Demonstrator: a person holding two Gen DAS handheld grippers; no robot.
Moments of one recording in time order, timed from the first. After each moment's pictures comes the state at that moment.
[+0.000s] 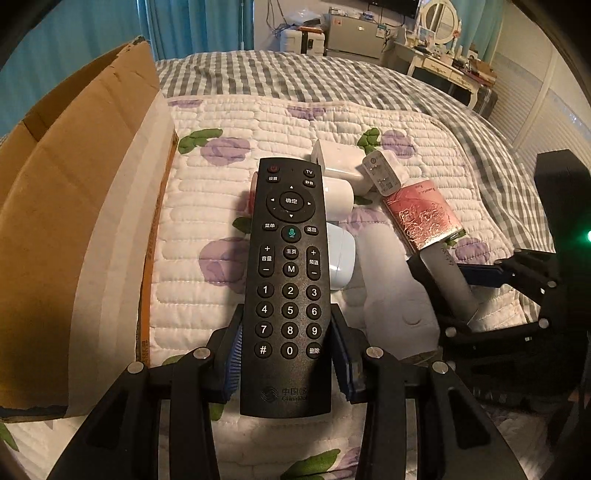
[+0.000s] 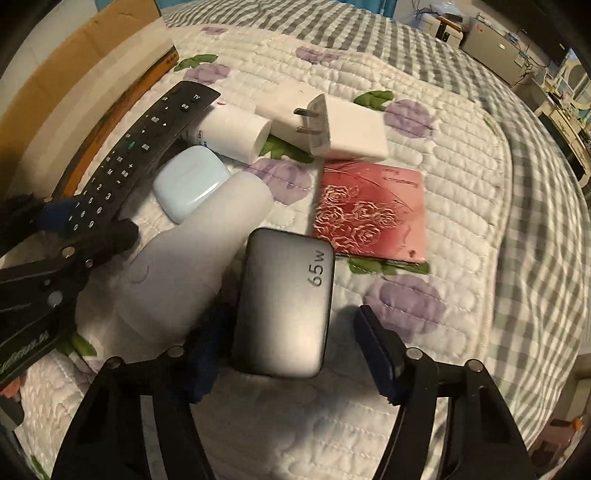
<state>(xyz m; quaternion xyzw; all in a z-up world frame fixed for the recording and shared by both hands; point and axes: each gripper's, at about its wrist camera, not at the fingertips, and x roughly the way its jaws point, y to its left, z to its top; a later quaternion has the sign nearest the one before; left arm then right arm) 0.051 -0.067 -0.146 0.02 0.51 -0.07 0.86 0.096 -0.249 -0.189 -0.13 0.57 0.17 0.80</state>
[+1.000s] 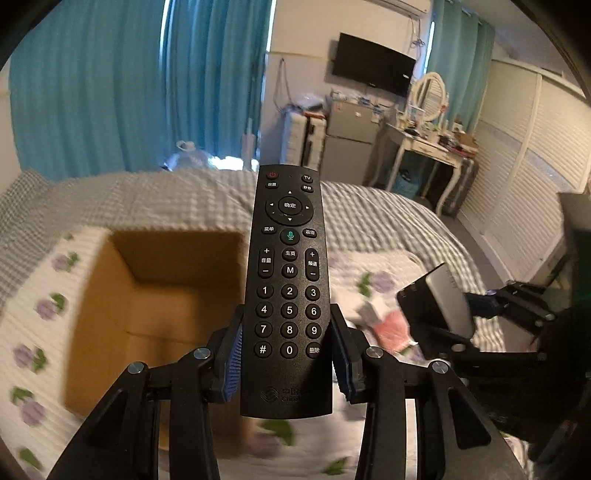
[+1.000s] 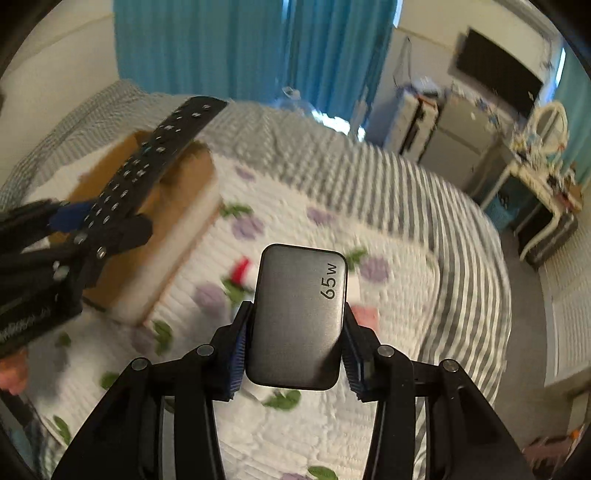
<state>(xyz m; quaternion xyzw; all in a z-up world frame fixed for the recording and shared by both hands) 0.048 0.016 0.016 -0.02 0.38 -0.08 0.92 0.055 -0.195 -0.033 -0.14 0.43 0.16 0.88</state>
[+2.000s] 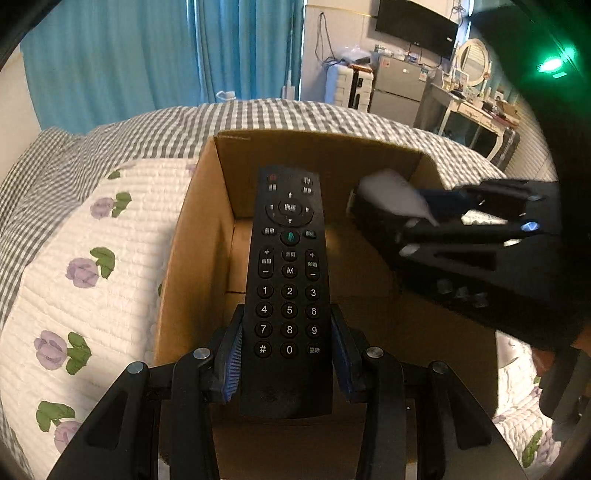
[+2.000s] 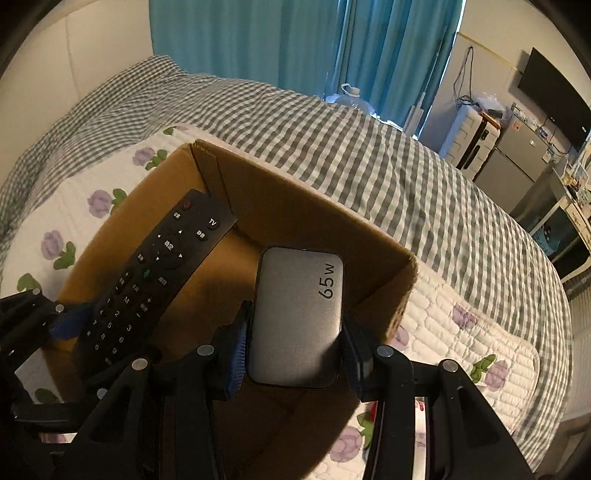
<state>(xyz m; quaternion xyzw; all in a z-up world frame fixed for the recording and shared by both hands) 0.073 0.133 -0.071 0.00 0.47 -0.03 0.88 0.152 0.000 -0.080 -0.16 0.45 0.22 0.85</state>
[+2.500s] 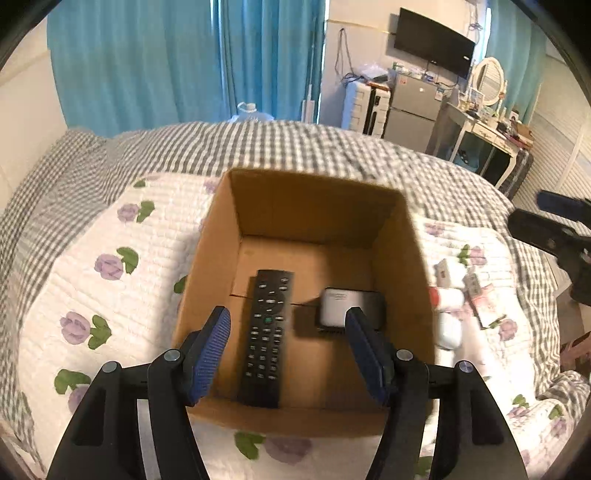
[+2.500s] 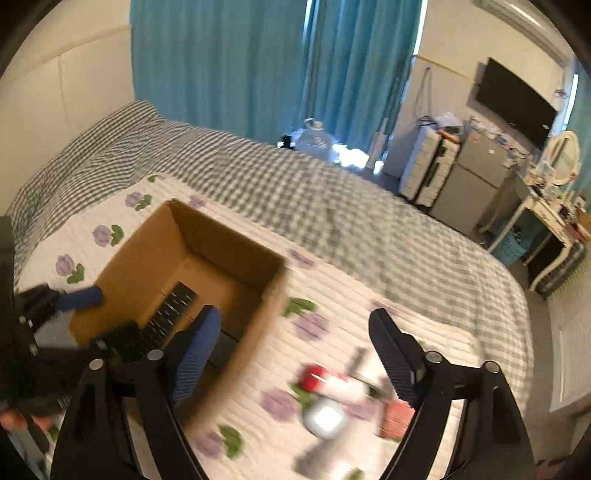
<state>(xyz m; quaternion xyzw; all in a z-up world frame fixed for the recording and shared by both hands) 0.044 0.105 -0.020 -0.02 0.44 0.01 0.90 0.105 -0.093 0.006 -0.14 0.39 0.17 0.89</state>
